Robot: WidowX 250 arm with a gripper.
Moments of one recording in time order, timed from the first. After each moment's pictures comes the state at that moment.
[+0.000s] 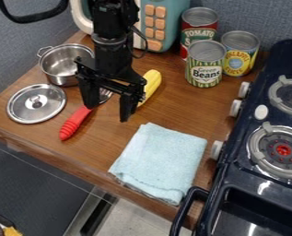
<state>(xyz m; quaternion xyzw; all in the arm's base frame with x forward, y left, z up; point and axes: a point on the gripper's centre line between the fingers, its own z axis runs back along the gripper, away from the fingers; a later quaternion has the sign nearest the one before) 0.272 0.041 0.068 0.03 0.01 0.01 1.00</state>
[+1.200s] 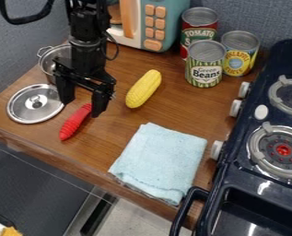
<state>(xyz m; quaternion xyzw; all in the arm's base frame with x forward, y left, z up) 0.283 0.100 0.042 0.07 0.05 0.01 1.00</state>
